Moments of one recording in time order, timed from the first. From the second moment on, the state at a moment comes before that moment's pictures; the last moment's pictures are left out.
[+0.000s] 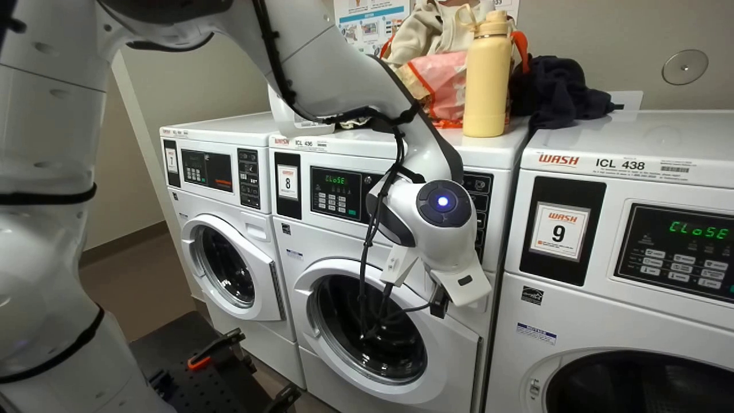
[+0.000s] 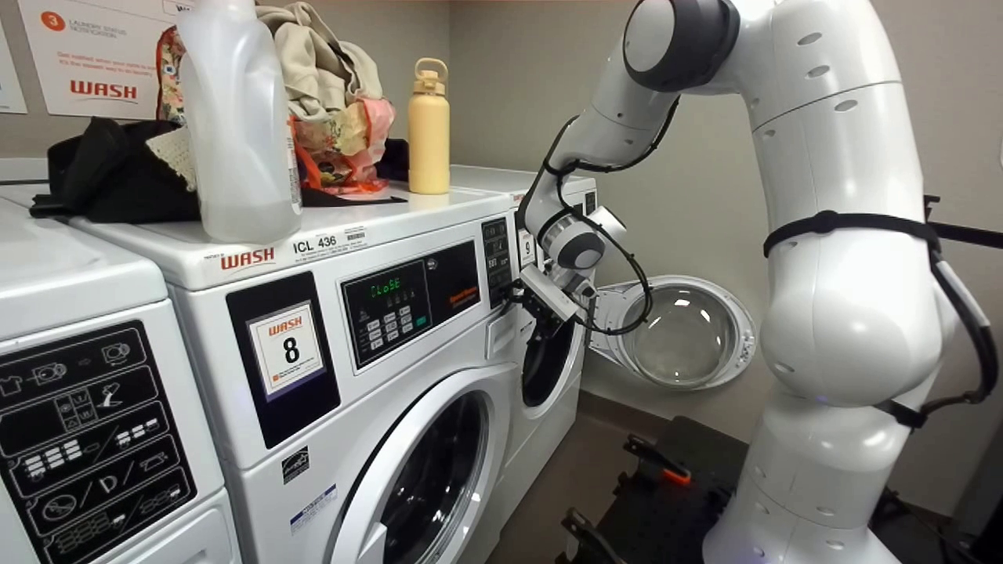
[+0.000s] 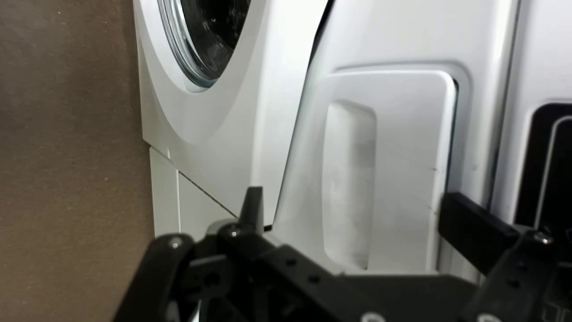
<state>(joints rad) -0.24 0.42 -0.21 -2.20 1.44 2.67 -0.38</state>
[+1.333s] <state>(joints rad) -0.24 0.40 -0.22 -2.19 1.03 2.64 -0.02</state>
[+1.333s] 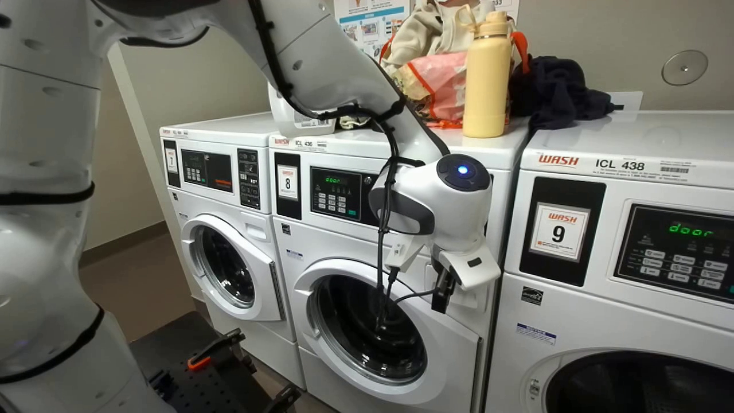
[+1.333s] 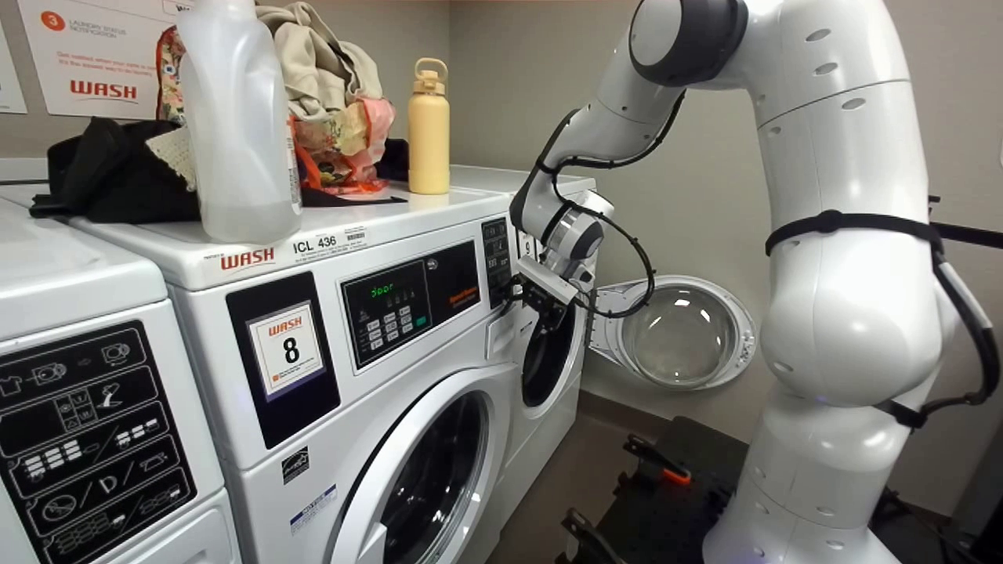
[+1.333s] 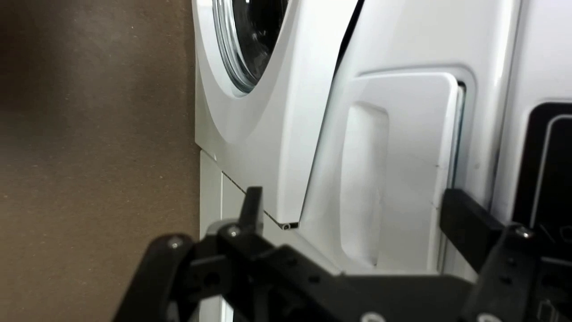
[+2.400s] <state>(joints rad) -0.29 0.47 -0.17 -2.19 0.95 2.53 0.10</state>
